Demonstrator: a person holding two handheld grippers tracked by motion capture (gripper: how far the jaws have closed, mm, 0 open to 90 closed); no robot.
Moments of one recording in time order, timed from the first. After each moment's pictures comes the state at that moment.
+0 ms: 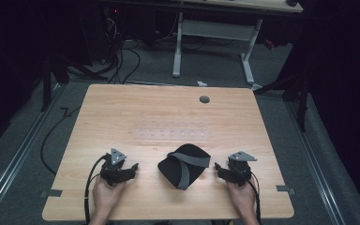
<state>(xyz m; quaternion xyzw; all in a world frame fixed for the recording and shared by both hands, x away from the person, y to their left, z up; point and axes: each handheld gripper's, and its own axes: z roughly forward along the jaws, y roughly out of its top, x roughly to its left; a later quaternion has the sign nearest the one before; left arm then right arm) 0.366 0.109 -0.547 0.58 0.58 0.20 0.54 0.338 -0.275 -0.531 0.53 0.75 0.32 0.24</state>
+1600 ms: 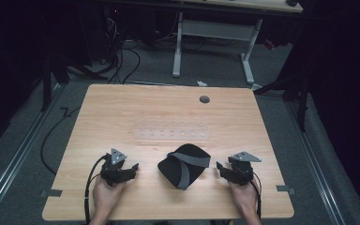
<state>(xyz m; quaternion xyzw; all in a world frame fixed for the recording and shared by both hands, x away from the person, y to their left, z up) 0.365 0.109 -0.547 0.58 0.58 0.20 0.54 0.332 -0.280 -0.525 0.53 0.74 0.34 0.22</state>
